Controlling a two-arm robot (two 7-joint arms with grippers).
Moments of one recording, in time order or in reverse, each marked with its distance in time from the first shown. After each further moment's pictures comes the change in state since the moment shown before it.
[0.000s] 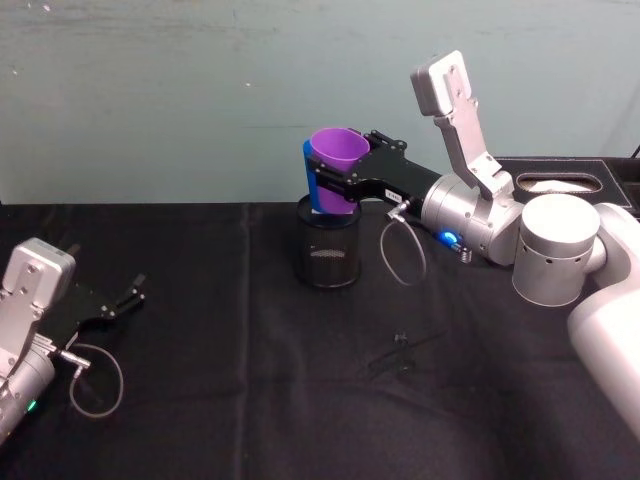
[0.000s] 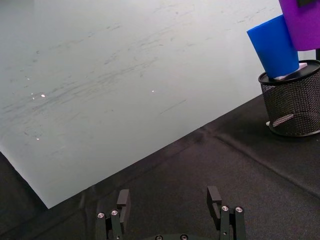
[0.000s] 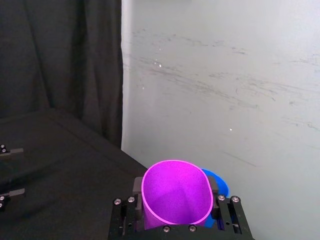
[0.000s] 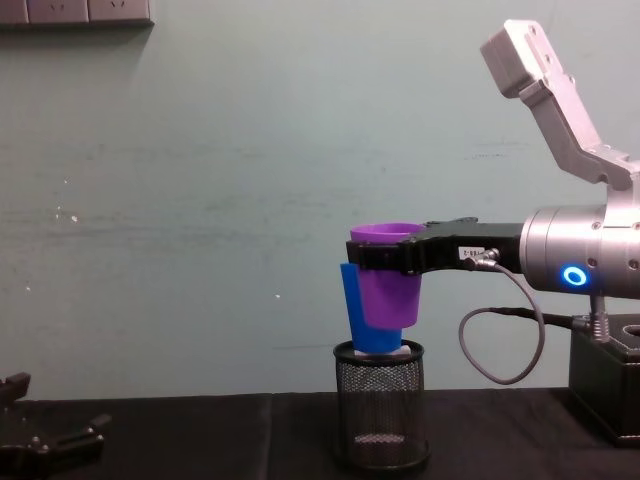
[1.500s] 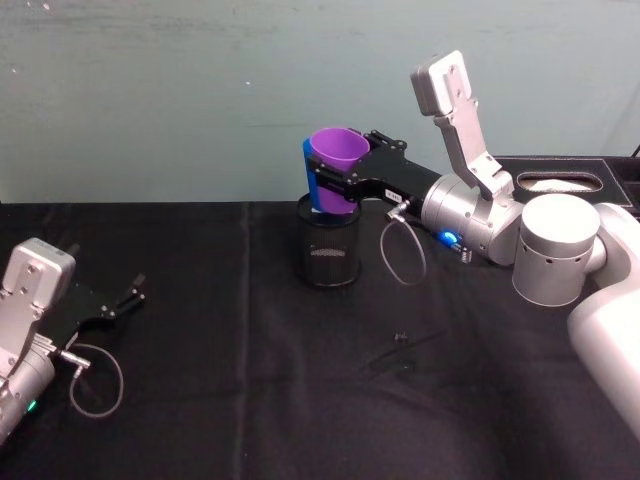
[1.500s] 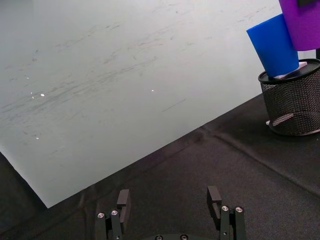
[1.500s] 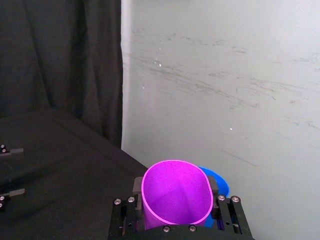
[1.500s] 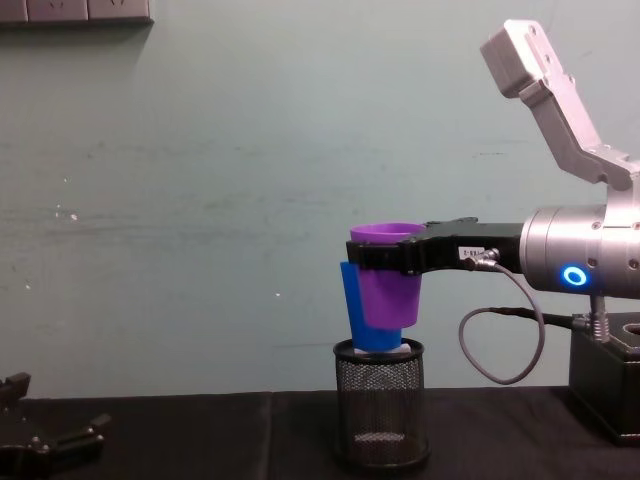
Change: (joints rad) left arm 0.000 0.000 0.000 0.000 0.000 0.000 0.000; right arm 0.000 0.000 0.000 0.000 0.000 0.000 0.000
